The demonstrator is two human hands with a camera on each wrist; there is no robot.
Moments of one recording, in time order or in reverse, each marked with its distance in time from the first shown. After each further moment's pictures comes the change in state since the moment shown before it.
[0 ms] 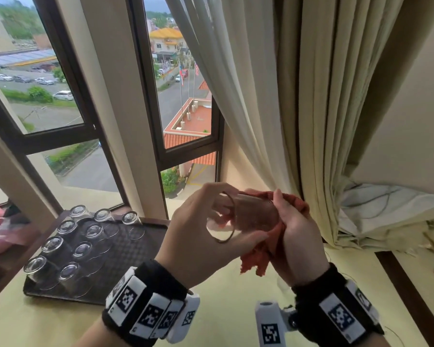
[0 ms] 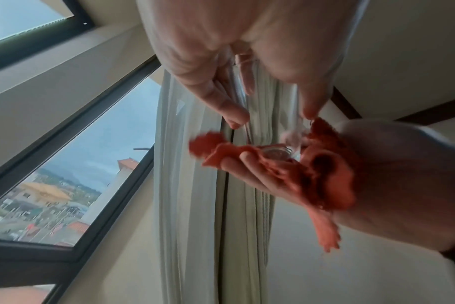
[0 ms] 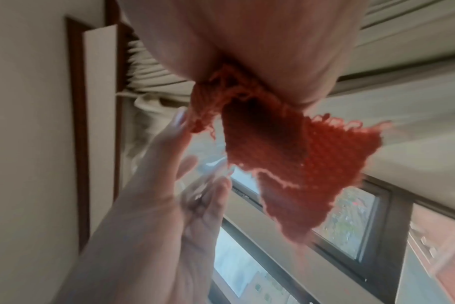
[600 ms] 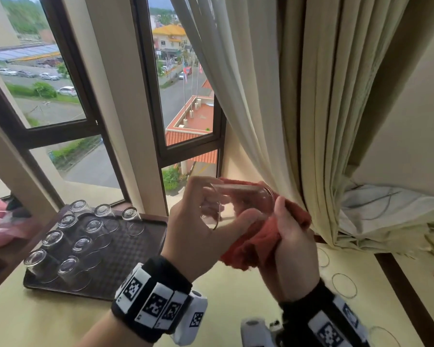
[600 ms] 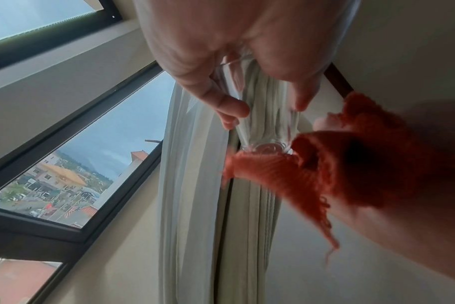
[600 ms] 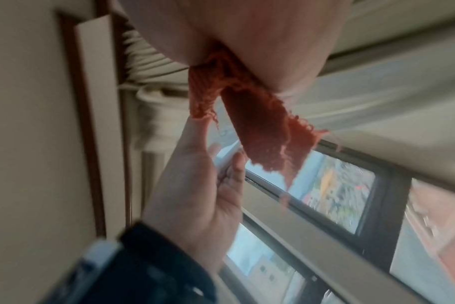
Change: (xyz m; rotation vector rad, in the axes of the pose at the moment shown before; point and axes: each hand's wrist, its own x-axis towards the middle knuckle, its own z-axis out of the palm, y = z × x) left_hand -0.002 -0.010 0.015 -0.126 0.141 -0.172; right_hand -0.024 0.009 0.011 0.137 -0.025 -0.085
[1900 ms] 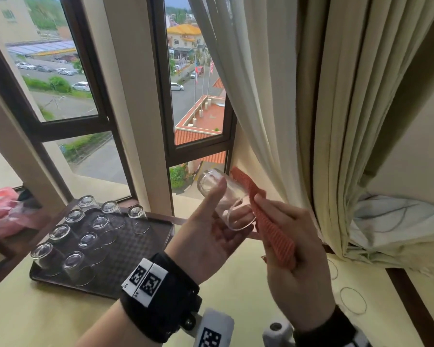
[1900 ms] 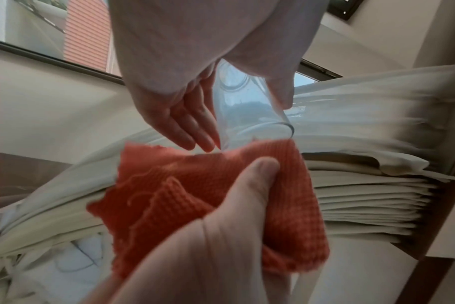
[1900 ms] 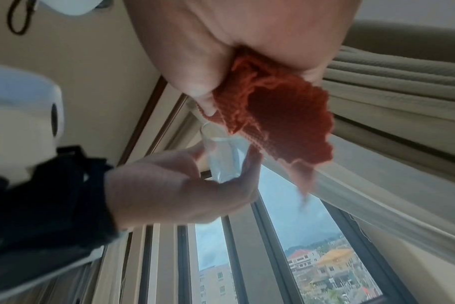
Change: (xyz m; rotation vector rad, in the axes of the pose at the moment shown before) left_hand 0.017 -0.011 0.004 -1.071 -0.125 -1.020; right_hand 0.002 0.002 -0.017 -0.933 -0.174 -0.811
